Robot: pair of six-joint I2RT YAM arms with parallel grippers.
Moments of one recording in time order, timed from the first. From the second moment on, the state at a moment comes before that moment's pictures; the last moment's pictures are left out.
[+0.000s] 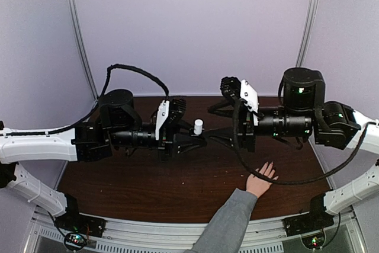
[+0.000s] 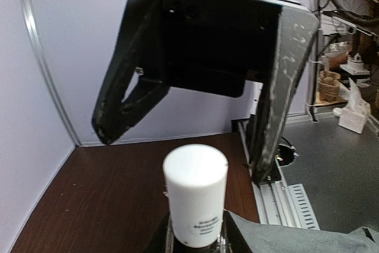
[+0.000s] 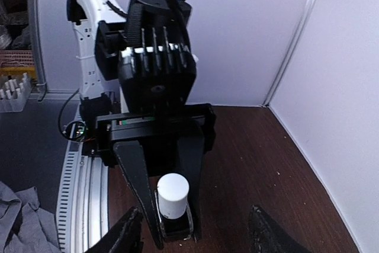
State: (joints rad) left arm -1.13 1.29 0.99 0.25 0.39 0.19; right arm 1.20 1.14 1.22 -0.28 -0.06 -0.23
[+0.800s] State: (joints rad) left arm -1.13 1.35 1.09 0.09 0.82 0.20; right arm 1.19 1.27 1.43 -0.59 -0.50 -0.35
